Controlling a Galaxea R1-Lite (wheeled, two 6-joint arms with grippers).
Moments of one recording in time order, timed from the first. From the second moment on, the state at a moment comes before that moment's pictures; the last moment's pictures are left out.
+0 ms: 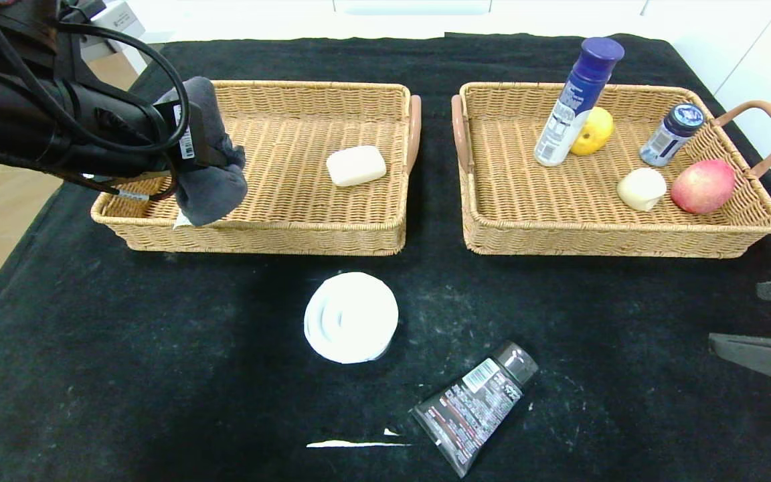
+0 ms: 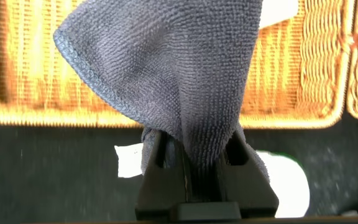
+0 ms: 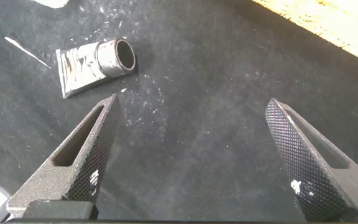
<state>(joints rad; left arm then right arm) -0.28 1.62 -1.71 0.50 0.14 -0.26 0.28 1.11 -1.02 0.40 0.25 -0.15</state>
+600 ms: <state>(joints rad) -0.22 1.71 -1.70 0.28 0.04 -0.23 0.29 1.11 -1.02 0.40 0.25 -0.15</state>
